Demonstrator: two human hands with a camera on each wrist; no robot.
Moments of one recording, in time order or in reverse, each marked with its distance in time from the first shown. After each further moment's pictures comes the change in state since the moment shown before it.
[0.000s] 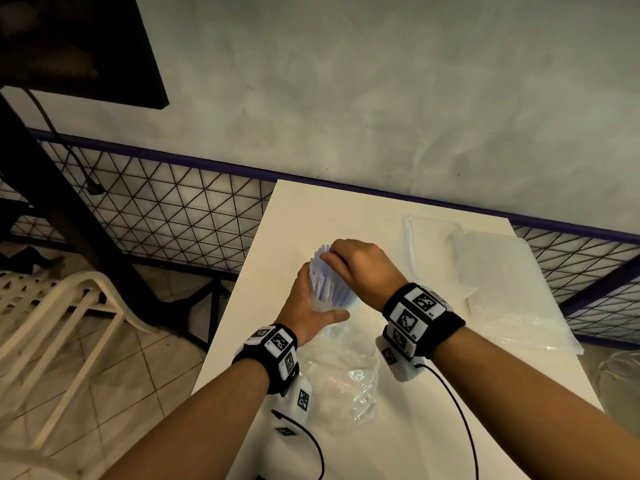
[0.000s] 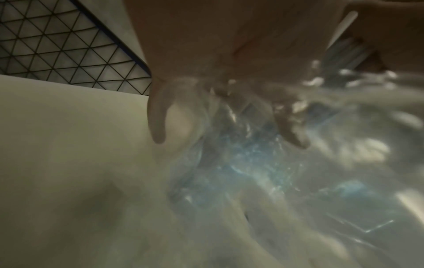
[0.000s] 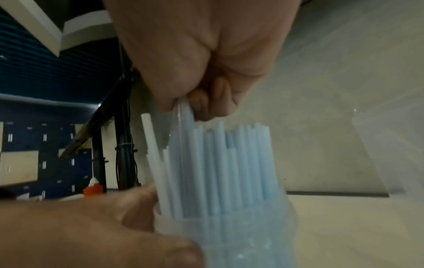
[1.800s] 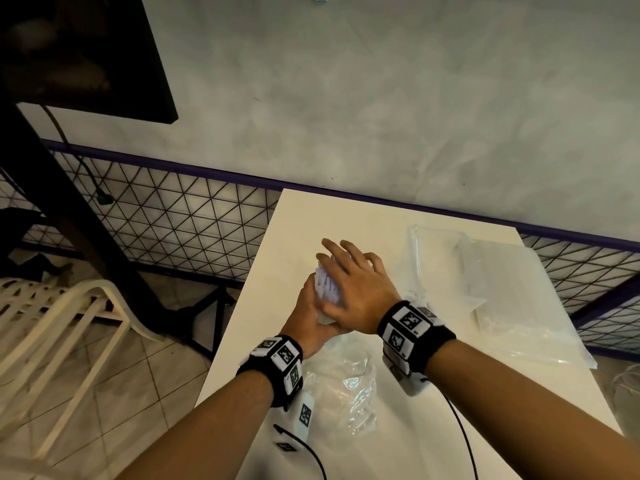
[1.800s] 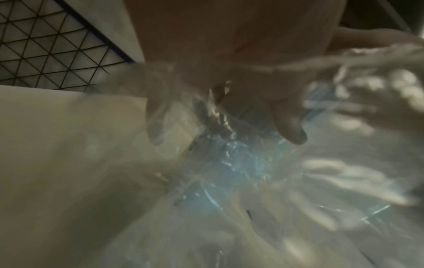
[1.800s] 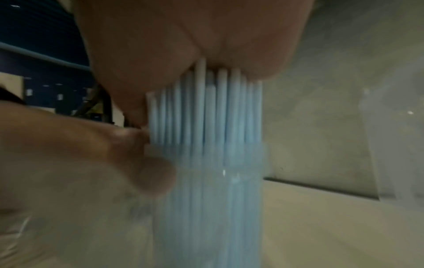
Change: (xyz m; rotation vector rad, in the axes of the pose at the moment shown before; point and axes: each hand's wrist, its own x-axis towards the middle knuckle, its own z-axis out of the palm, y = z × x) left_hand 0.001 0.003 0.000 -0.020 -0.059 0.145; right_hand -0.003 0.007 0.029 -0.341 -0.078 -0.034
